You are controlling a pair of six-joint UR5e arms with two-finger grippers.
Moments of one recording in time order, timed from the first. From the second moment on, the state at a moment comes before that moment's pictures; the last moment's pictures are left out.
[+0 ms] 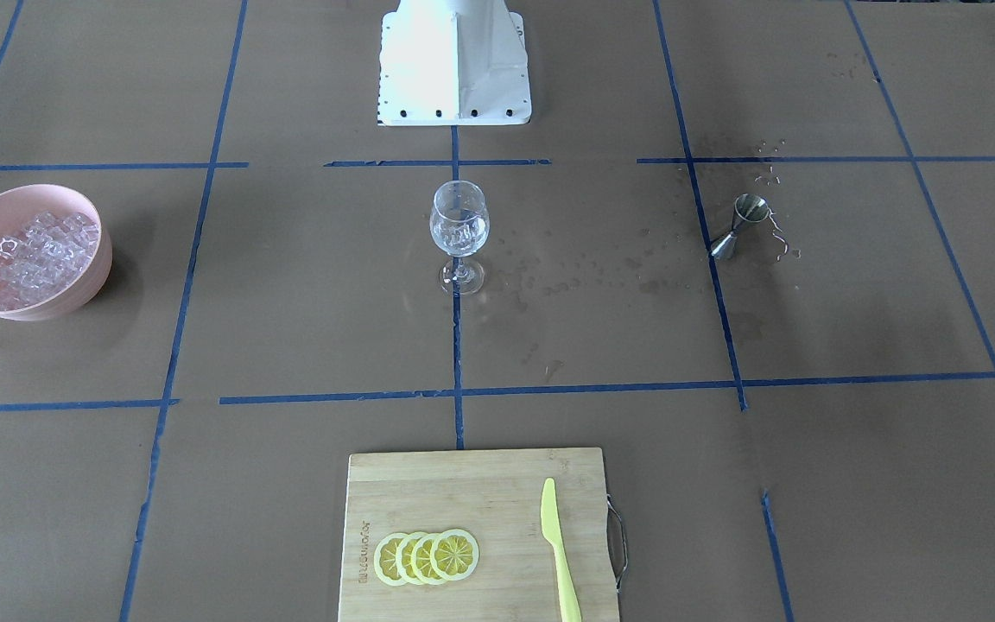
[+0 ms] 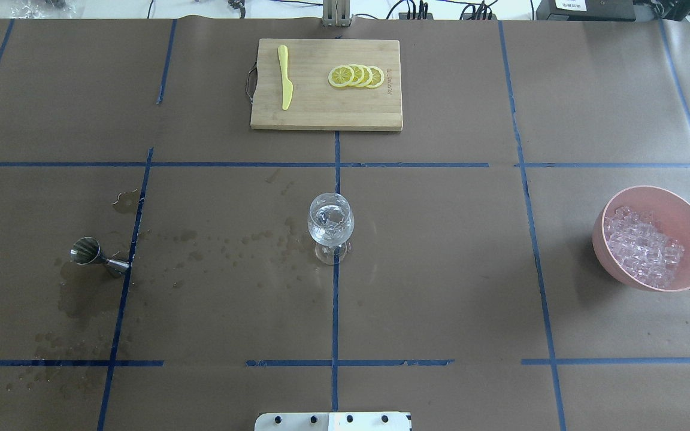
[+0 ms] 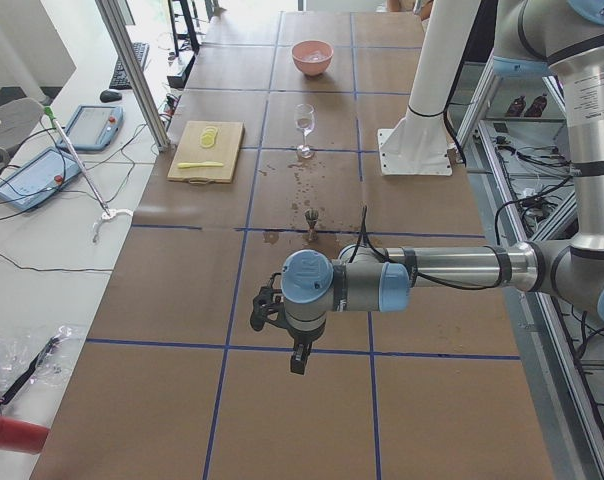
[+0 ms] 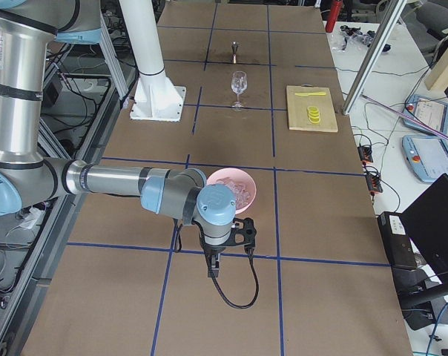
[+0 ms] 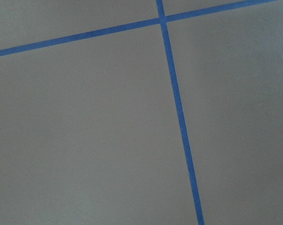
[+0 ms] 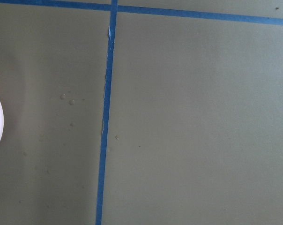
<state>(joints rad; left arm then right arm) -1.62 -1.33 -1.79 -1.59 -2.36 0.24 1.72 -1.79 1.79 -1.78 2.28 -0.30</state>
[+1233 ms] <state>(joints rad) -1.62 -1.33 -1.79 -1.59 -2.36 0.25 1.57 -1.84 1.80 -1.50 2.29 -0.05</state>
